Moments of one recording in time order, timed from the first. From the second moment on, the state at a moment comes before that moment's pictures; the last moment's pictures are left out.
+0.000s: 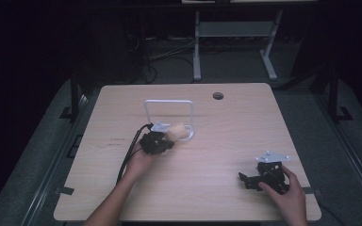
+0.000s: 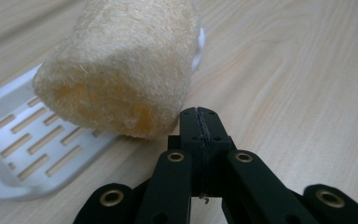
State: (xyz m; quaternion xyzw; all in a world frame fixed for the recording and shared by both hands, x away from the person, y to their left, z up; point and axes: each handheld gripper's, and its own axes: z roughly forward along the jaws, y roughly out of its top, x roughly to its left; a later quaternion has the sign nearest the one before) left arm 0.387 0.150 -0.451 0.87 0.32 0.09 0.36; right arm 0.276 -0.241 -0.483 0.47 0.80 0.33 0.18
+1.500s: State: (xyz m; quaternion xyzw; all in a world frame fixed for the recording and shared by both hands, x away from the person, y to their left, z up) left arm 0.395 0.187 -0.448 0.85 0.36 0.14 0.36; right arm 0.276 -0.241 -0.483 0.47 0.80 0.33 0.18
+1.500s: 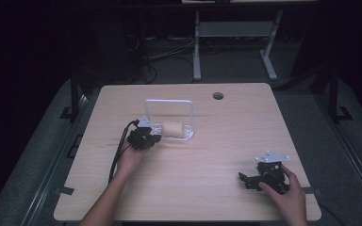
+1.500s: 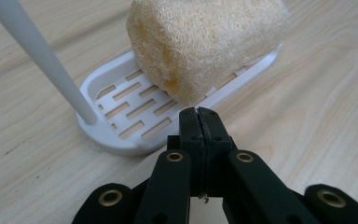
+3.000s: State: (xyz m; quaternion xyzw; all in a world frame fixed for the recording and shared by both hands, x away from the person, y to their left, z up) left arm 0.301 0.257 -0.439 0.84 0.37 0.16 0.36; right arm 0.276 -0.241 -0.483 0.47 0.80 0.33 0.18
